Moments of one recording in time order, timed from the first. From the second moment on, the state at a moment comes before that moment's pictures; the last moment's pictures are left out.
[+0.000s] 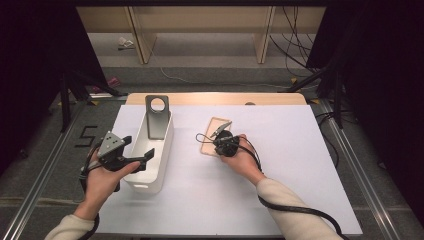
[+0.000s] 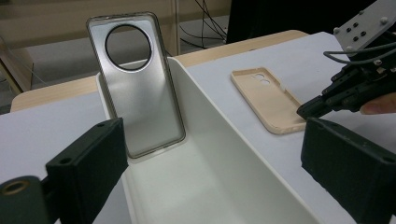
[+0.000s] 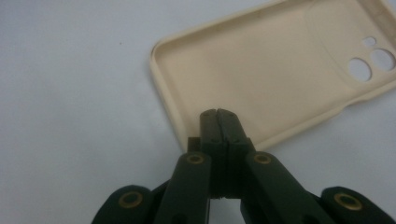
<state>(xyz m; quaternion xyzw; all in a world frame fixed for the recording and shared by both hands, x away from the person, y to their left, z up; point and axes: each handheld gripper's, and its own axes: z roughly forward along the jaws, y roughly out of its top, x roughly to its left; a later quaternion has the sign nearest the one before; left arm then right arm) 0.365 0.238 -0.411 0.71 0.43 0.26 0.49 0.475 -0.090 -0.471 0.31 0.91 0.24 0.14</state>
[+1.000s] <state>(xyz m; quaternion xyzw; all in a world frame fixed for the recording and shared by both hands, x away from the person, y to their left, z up) 0.362 0.236 -0.410 0.71 0.42 0.26 0.50 0.475 -0.106 -0.463 0.32 0.90 0.24 0.15</state>
